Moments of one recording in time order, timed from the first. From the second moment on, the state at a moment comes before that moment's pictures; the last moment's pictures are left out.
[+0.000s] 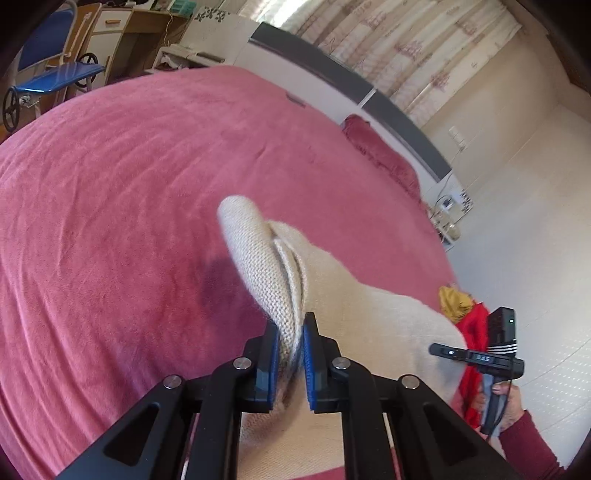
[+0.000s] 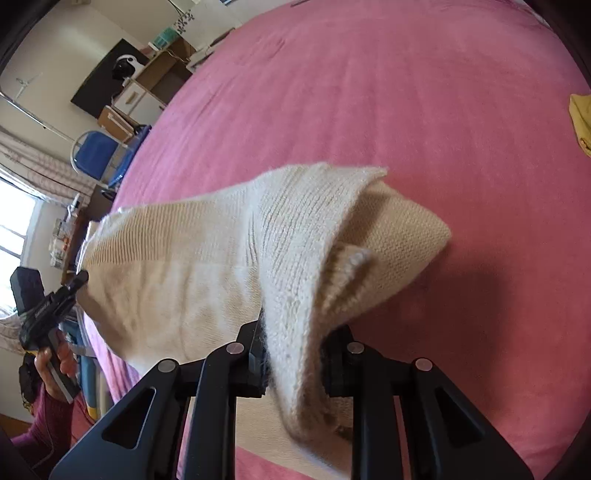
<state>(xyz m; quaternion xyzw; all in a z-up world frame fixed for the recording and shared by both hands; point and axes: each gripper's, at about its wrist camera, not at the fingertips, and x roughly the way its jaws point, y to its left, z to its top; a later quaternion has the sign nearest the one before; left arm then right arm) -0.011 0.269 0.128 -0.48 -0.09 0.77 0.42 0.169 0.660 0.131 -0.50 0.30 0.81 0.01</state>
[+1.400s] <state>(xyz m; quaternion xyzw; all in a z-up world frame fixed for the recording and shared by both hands) -0.143 -0.037 0.118 -0.47 -0.20 0.85 0.14 -0.203 0.378 0.148 -0.56 0.15 0.81 -0.09</state>
